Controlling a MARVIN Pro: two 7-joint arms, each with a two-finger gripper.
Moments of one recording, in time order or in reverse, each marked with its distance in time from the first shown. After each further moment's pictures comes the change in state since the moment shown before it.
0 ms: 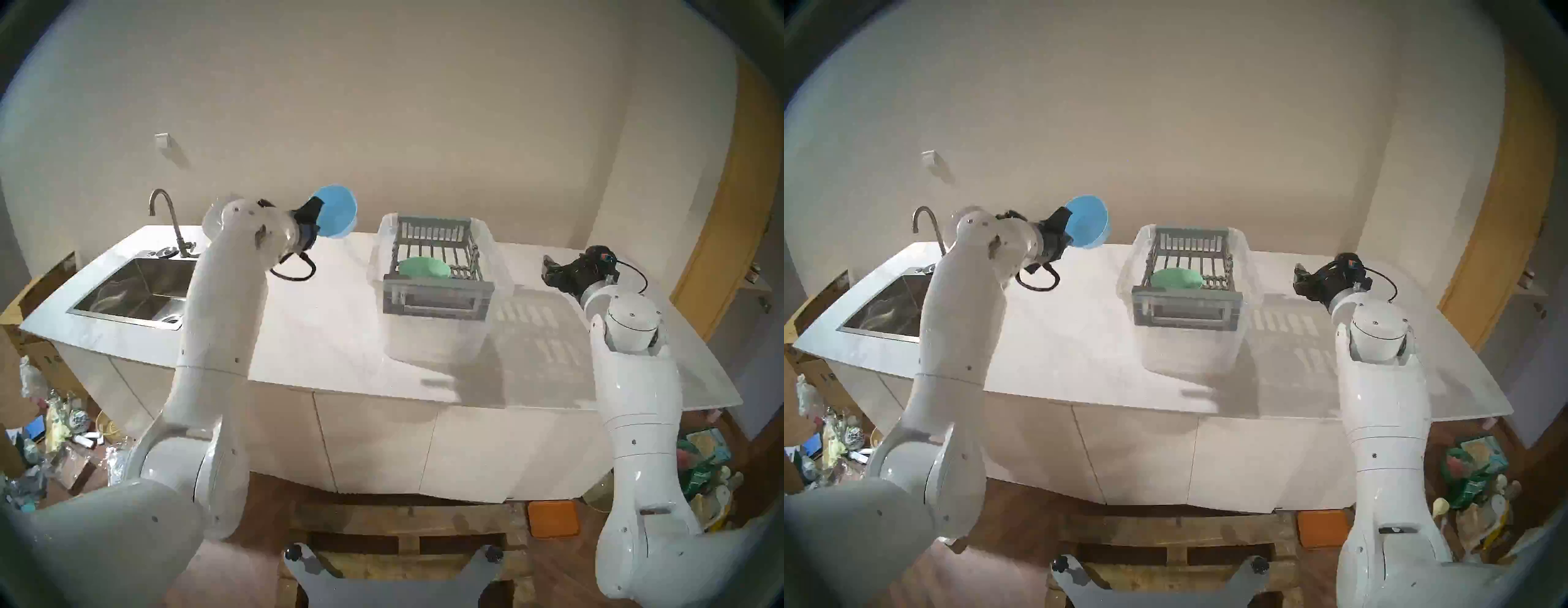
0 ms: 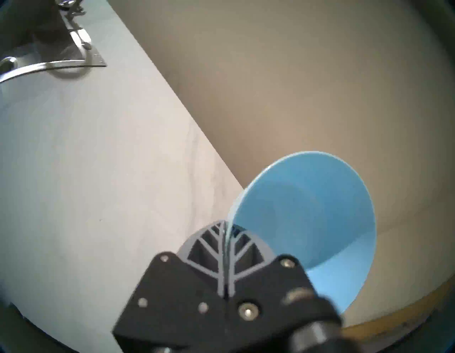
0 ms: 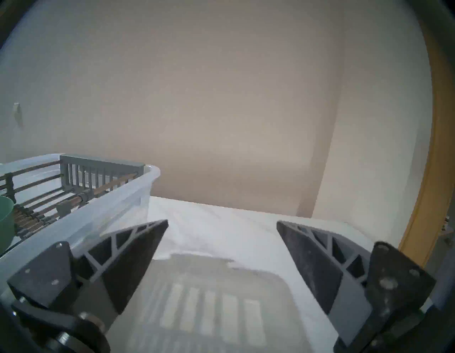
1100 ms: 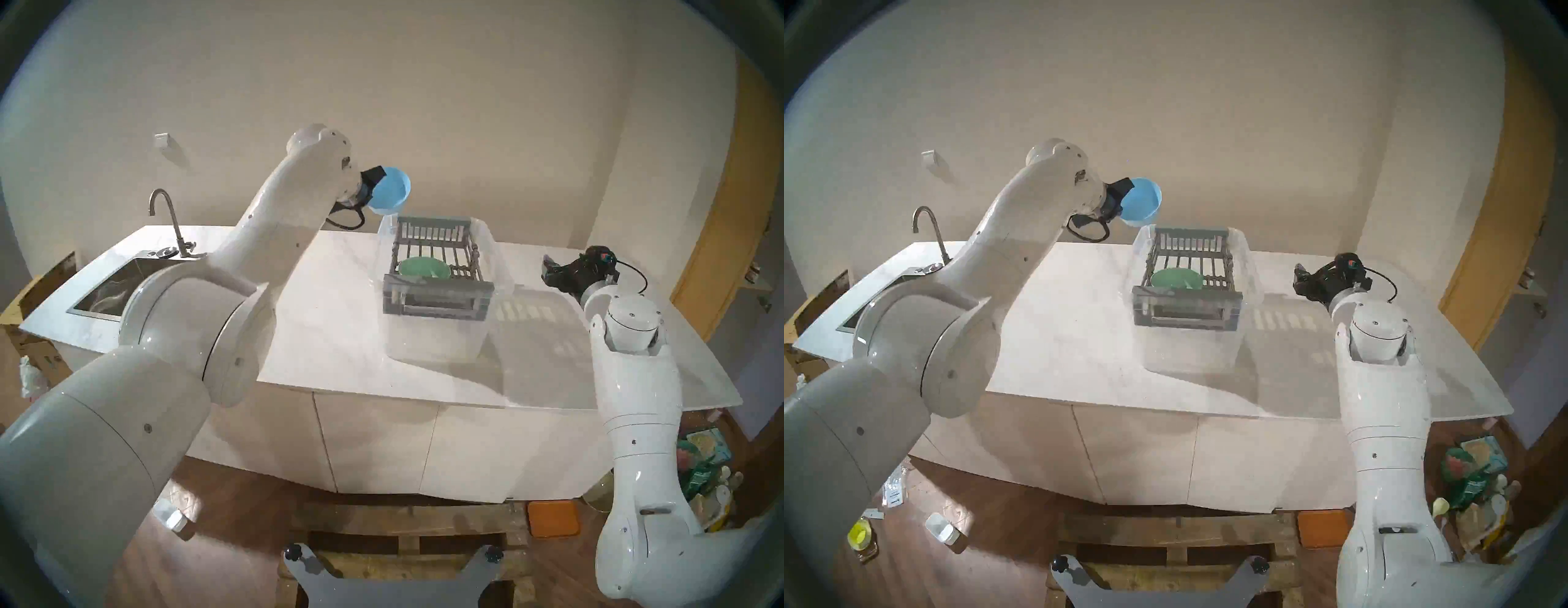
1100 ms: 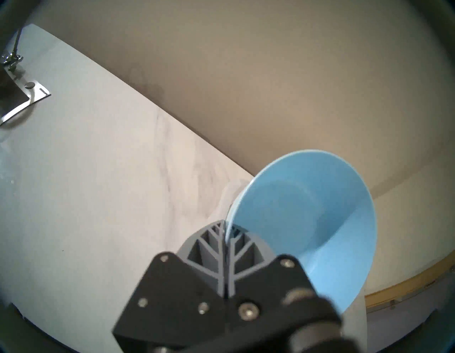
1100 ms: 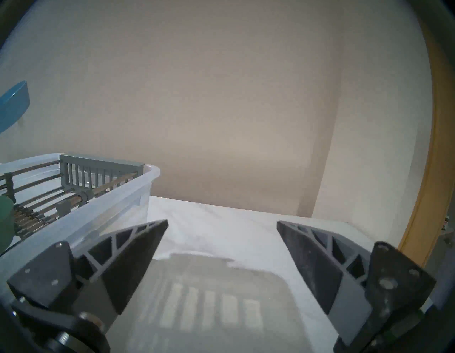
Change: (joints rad) left arm -0.558 -0.139 0.340 0.788 0.105 -0.075 -0.172; right arm 0.000 0.000 0.000 0.001 0.000 0.000 0.000
